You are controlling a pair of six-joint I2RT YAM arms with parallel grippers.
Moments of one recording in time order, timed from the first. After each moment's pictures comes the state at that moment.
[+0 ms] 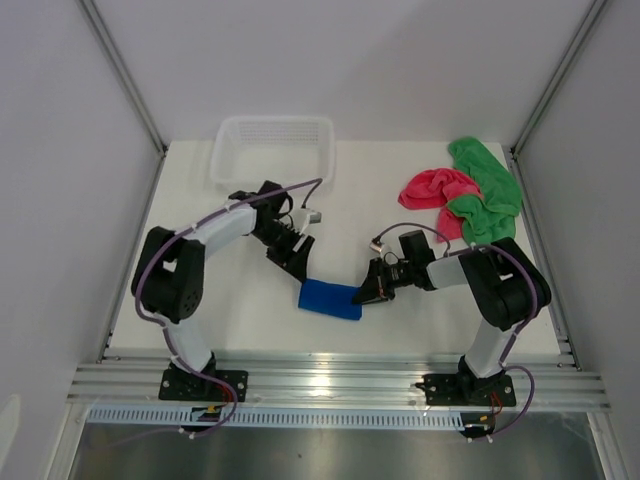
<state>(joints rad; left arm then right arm) -0.41 1.82 1.27 -0.87 0.61 0.27 0.40 1.78 0.65 0.21 -1.02 0.55</state>
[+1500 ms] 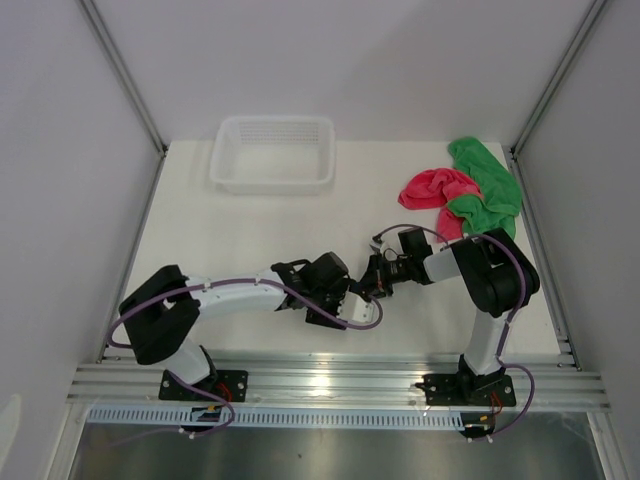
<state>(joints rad) -1.01 1.56 0.91 -0.39 0.16 0.81 0.37 1.89 0.71 0.23 -1.07 0.68</state>
